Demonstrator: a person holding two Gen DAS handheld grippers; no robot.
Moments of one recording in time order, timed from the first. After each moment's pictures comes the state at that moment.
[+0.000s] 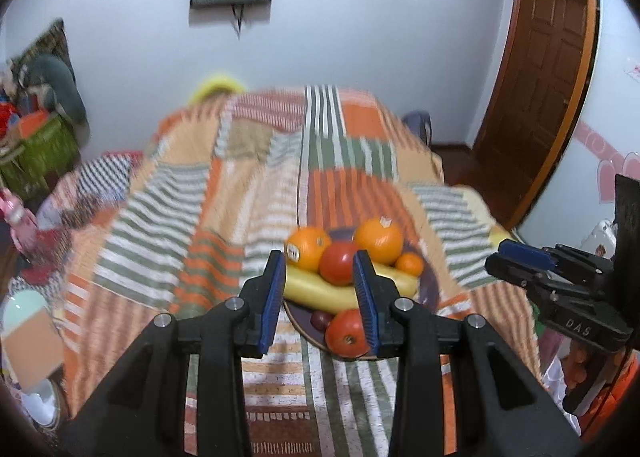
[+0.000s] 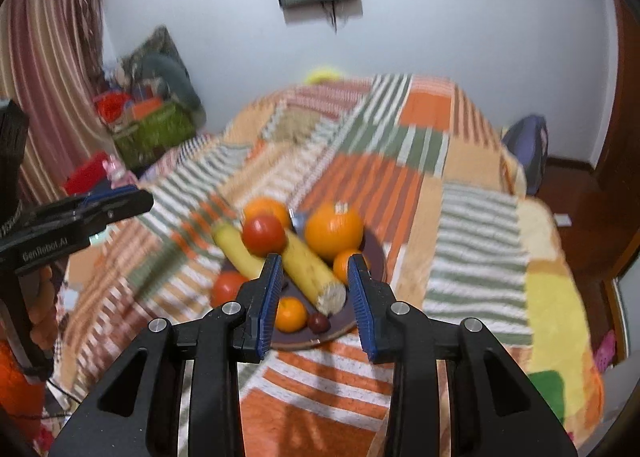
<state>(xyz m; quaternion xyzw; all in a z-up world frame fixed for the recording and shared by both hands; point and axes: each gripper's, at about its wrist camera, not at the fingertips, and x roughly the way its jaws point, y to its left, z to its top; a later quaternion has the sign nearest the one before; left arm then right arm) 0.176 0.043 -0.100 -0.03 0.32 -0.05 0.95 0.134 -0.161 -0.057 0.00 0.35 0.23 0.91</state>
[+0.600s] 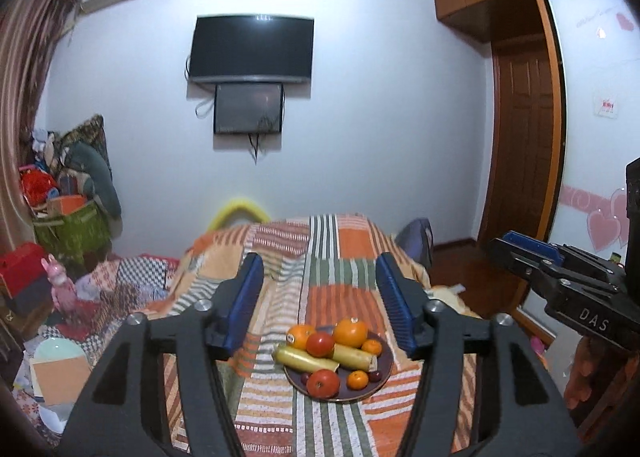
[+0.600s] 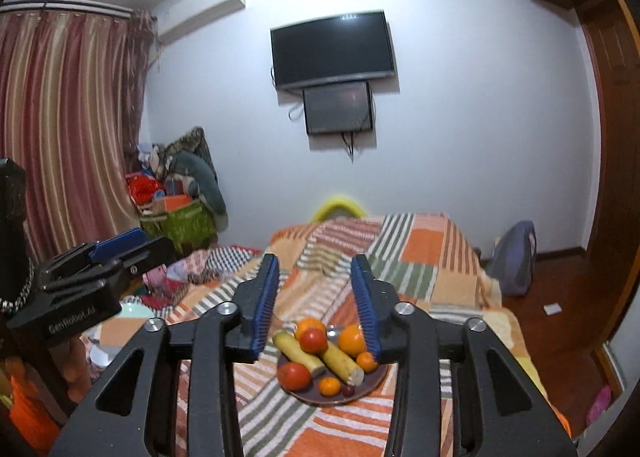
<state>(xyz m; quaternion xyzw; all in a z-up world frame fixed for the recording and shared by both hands) 0.041 0.006 0.007 -0.02 0.11 -0.02 0.99 0.031 -0.170 0.064 0.02 0.15 0.24 0.96</state>
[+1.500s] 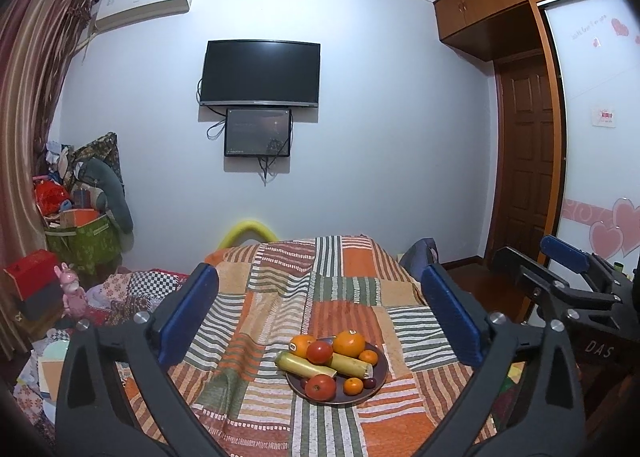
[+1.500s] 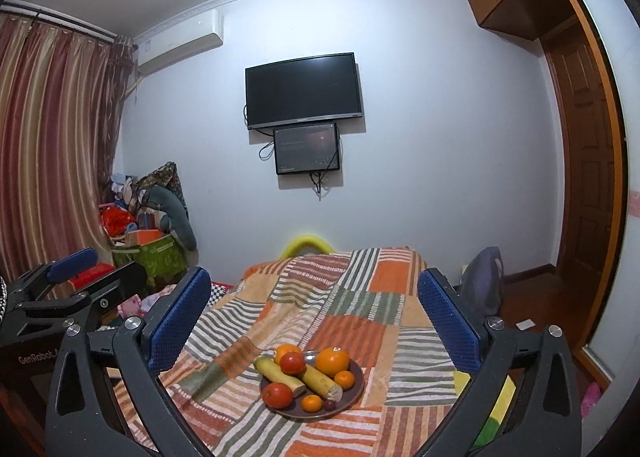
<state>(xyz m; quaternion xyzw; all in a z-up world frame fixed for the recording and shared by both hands) 0.003 -0.007 0.016 -0.02 0.08 0.00 1.00 0.002 -0.171 0.070 0.03 0.08 0.18 0.98</state>
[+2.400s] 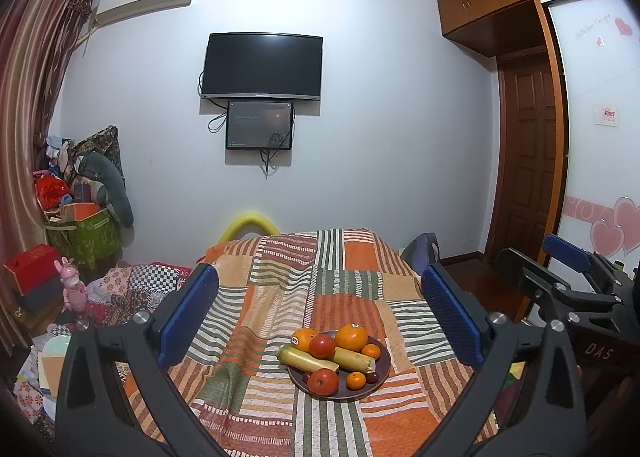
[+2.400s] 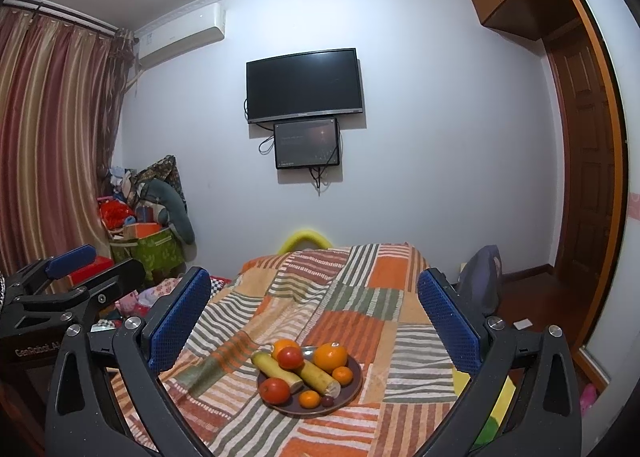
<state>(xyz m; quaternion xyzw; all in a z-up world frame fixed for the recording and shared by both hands) 0.004 -0.003 0.014 -0.02 0.09 0.01 1.00 0.001 -0.169 0.068 0.02 0.09 0.17 0.98</state>
